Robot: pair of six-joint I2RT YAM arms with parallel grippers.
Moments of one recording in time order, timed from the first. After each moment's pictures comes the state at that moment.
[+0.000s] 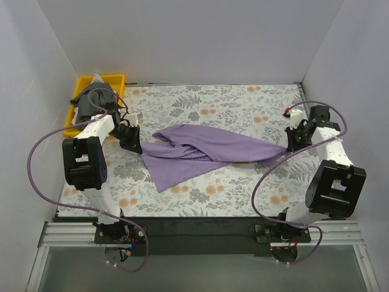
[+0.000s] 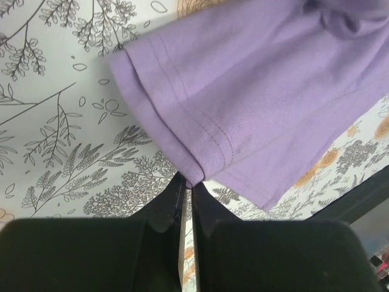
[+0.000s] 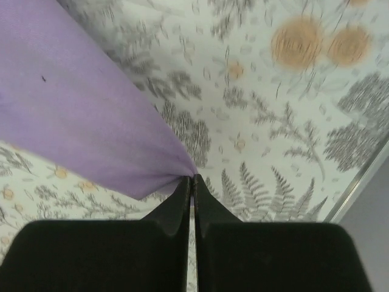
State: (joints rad) left arm 0.07 1.83 1.31 -0.88 0.50 0.25; right arm -0.21 1.50 1.12 -0.75 -0.32 -0.56
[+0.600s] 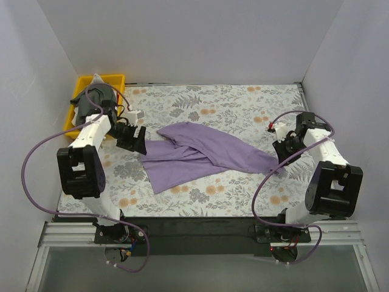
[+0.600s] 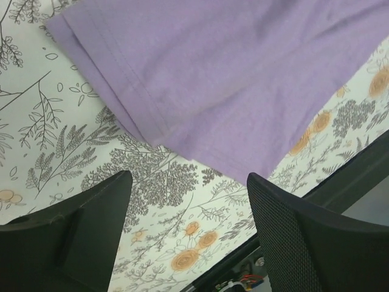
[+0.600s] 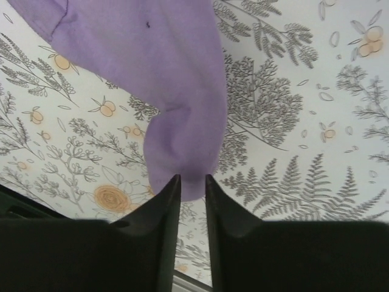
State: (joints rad) left arm 0.07 1.77 1.34 -1.00 0.54 0.40; right arm -0.15 1.49 1.03 -0.96 -0.31 -0.73
